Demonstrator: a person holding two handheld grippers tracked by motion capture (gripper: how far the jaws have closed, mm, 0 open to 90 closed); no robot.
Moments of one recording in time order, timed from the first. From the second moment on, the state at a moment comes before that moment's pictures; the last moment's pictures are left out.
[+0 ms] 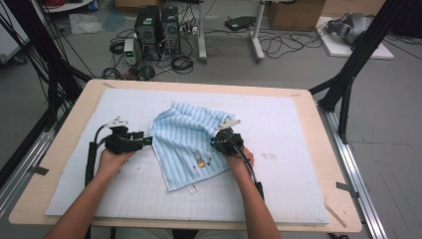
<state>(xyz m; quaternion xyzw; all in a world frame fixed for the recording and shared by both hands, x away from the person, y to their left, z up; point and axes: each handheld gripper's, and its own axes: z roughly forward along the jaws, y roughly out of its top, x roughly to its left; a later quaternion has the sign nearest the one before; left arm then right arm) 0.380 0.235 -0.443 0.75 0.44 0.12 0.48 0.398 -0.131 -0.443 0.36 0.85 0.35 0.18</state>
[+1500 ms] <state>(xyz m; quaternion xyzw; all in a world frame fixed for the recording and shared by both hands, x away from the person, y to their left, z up) 0.321 0.178 -0.452 0.80 0.39 0.08 0.45 0.321 -0.178 -0.442 0.39 0.82 0.37 0.18</state>
